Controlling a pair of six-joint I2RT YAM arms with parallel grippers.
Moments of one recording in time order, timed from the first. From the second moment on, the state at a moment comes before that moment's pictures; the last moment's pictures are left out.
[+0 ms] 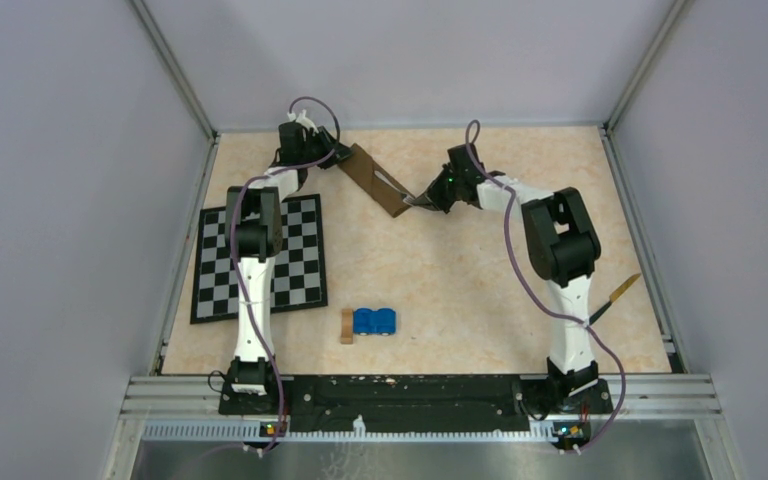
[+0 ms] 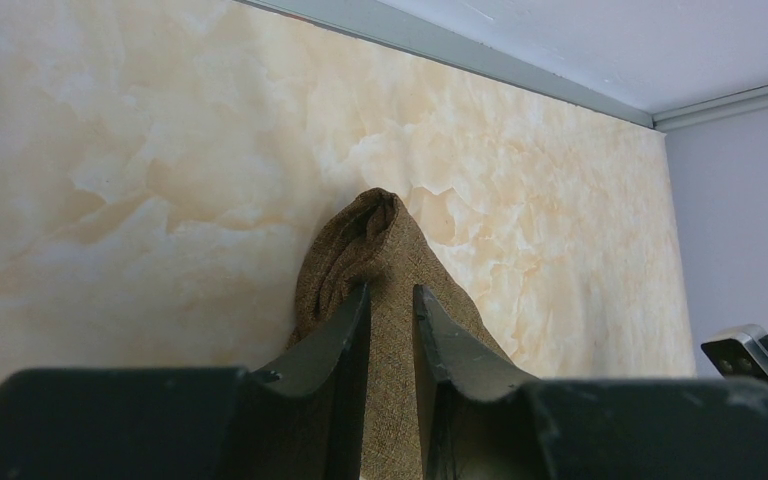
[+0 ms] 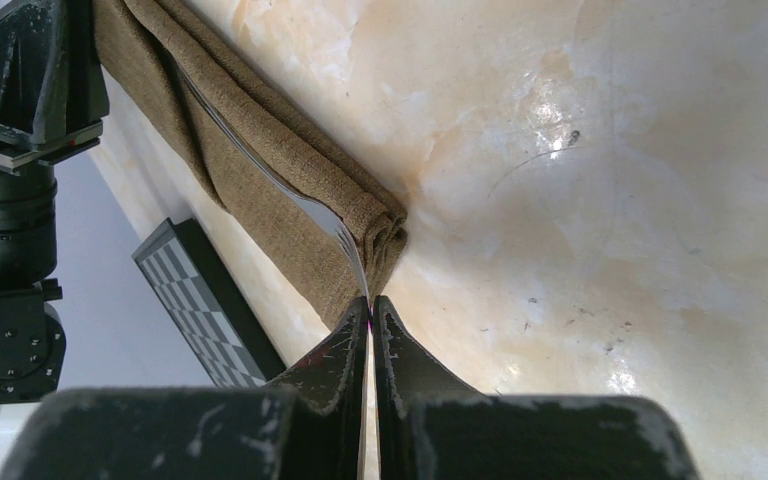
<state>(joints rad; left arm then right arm) -0.04 2.56 1.94 0.25 0.58 -0.69 0.40 2.16 1.52 -0.15 -0.30 1.09</state>
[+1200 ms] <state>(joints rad) -0.04 2.56 1.93 0.27 0.58 -0.69 0.45 2.30 1.71 -0.14 -0.28 1.17</state>
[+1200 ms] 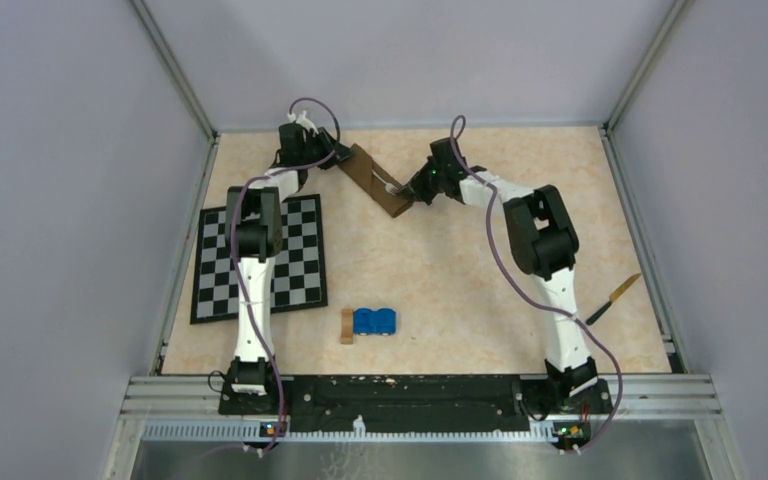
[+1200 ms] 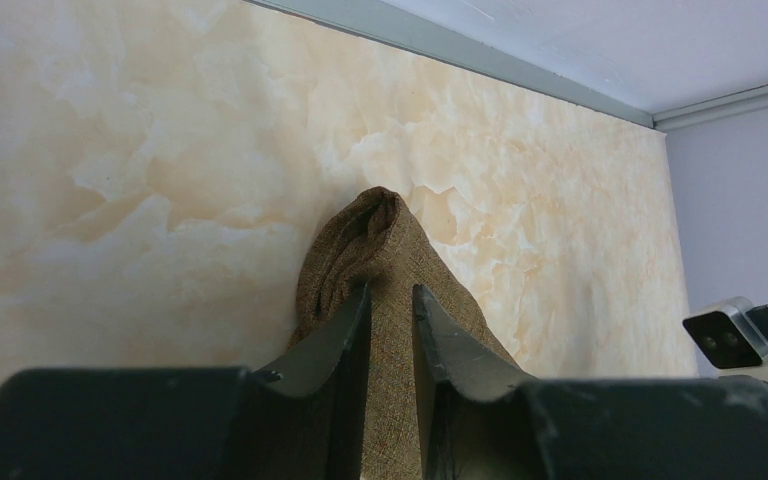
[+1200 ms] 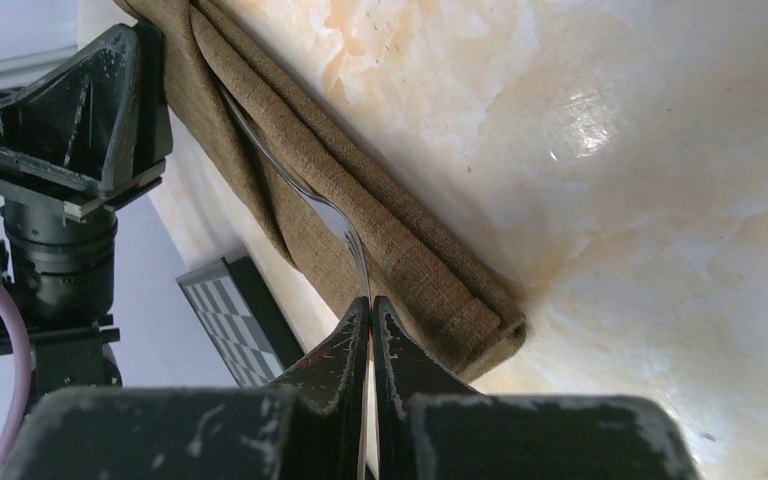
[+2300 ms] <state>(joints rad) -0.04 2.56 1.93 0.27 0.56 -0.68 0.46 2.43 1.95 -0.16 -0.22 1.14</state>
